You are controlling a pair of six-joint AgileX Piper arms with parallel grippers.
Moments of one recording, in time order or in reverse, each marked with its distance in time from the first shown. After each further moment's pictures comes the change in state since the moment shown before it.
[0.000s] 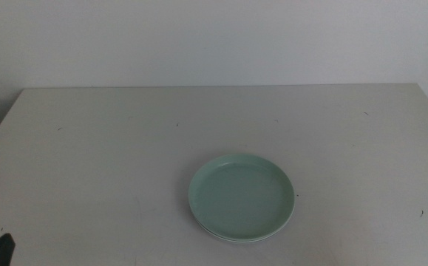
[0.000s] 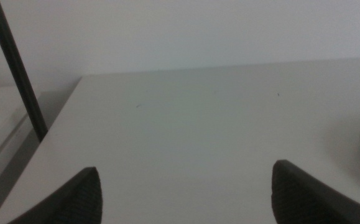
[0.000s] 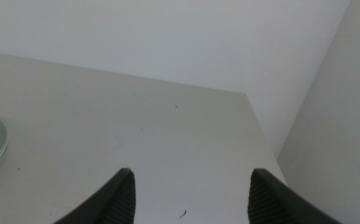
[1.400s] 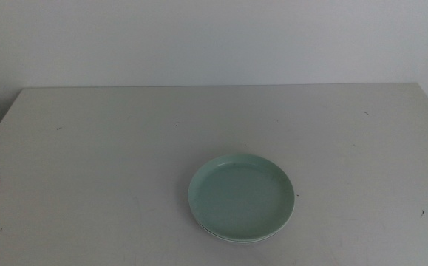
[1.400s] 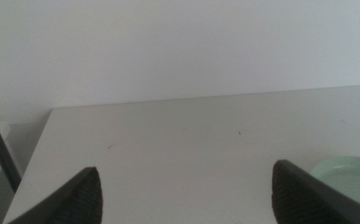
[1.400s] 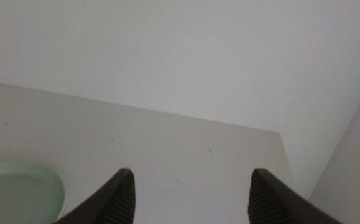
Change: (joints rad) left arm -0.001 0.308 -0.372 -0.121 0.127 0.074; right arm 0.092 0.336 -0.425 0.060 0.119 0.000
